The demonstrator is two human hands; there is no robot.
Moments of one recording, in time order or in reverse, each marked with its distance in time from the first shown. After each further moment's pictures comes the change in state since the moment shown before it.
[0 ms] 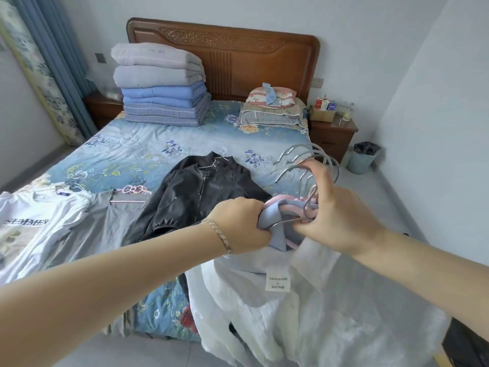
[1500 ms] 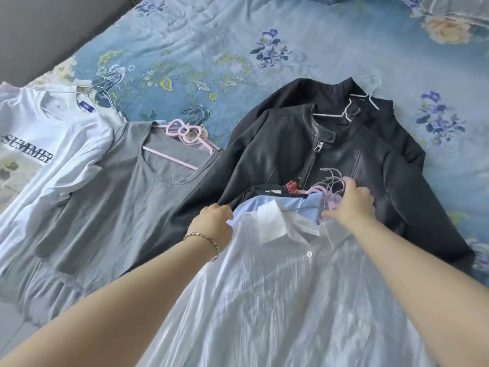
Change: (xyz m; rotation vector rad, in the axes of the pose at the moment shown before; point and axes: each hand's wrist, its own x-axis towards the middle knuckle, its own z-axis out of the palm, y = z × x) left_hand 0.239 -0.570 0.305 -0.298 -0.307 -0.957; right_hand 0.449 0.169 0.654 -0.078 -0.664 0.582
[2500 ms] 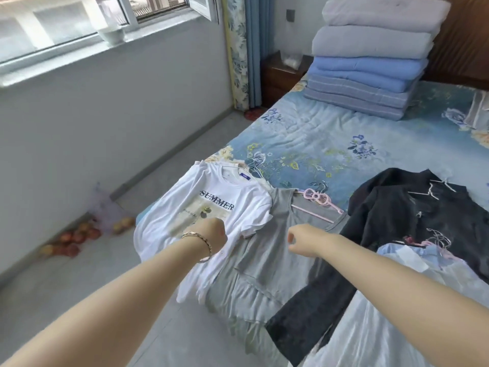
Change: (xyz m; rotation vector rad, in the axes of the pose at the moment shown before) left_hand -0.254 -0.357 -0.304 0.186 0.152 -0.092; right_hand -0.404 -0.401 0.001 -0.354 -0.337 -0.638
